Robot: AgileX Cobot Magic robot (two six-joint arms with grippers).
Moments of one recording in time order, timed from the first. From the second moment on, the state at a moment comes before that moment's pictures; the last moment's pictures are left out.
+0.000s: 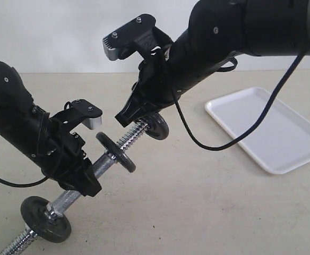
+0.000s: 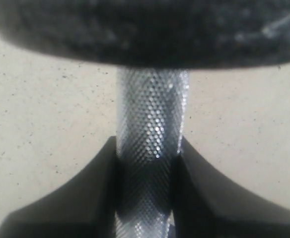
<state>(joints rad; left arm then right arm) -0.37 1.74 -0.92 -0.58 0.69 0.88 0.70 1.74 -1.29 0.15 0.47 -0.37</state>
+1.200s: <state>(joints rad) -0.37 1.76 -0.92 -0.97 0.50 0.86 0.72 1.46 -1.31 -0.24 0.74 -0.20</state>
